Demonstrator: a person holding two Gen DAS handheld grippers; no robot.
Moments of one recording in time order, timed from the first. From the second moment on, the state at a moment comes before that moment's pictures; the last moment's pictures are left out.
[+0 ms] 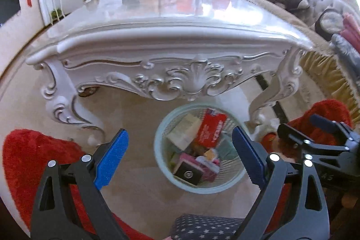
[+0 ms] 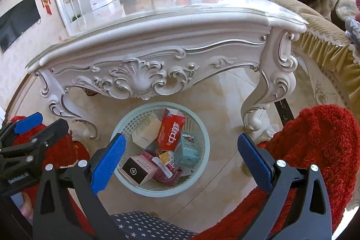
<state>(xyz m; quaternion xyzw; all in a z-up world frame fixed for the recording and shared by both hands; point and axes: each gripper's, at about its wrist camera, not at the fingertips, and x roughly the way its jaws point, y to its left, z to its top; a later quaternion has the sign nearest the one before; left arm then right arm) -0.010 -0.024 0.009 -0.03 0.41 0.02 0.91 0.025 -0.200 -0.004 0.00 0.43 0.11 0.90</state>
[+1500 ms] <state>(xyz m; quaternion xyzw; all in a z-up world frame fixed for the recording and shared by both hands) 0.001 -0.023 -0.019 -0.02 0.45 0.04 0.89 0.030 -0.194 -0.021 -0.02 0.46 0.09 0.89</state>
